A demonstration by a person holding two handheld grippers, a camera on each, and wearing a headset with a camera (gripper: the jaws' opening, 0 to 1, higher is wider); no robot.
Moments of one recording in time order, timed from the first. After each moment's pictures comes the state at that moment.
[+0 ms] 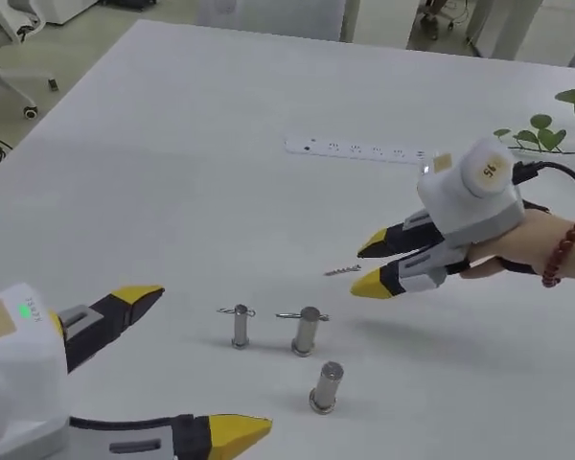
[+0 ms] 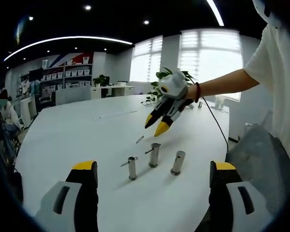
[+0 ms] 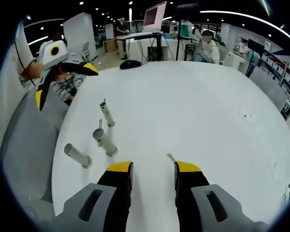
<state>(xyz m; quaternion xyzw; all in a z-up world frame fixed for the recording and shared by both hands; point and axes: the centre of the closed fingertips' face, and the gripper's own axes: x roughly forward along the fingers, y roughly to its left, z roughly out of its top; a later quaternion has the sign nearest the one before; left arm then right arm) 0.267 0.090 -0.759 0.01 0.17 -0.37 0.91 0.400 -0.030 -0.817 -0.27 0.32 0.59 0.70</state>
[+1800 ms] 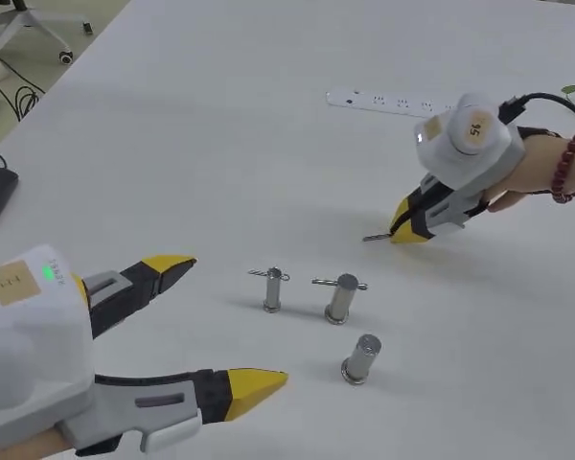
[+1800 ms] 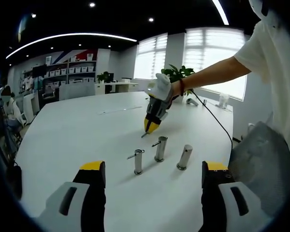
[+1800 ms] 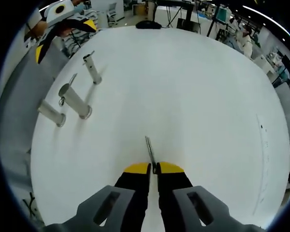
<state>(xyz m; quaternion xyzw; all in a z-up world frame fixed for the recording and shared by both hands) 0.273 0.101 -0.774 0.01 0.19 -0.35 0.92 0.441 -0.039 -0.867 -0.42 0.35 0.62 0.56</state>
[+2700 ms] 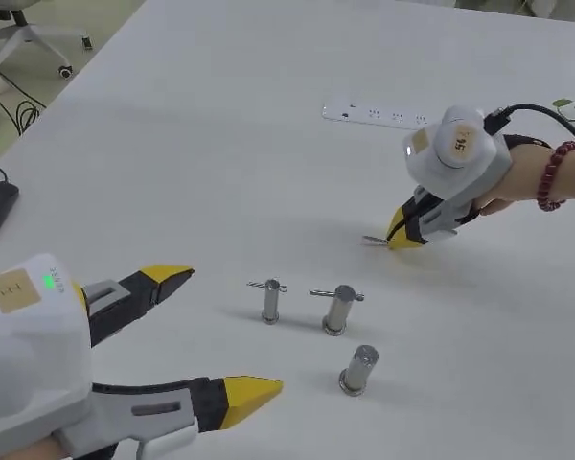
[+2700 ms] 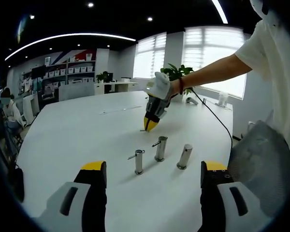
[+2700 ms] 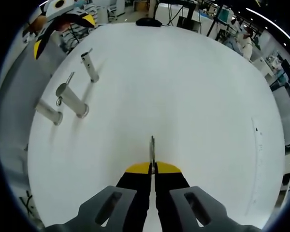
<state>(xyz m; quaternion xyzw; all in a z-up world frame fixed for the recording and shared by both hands) 0.272 0.102 -0.773 0.02 0.19 -0.36 0.91 0.446 -0.039 -0.860 -0.45 0.34 0.60 0.57</state>
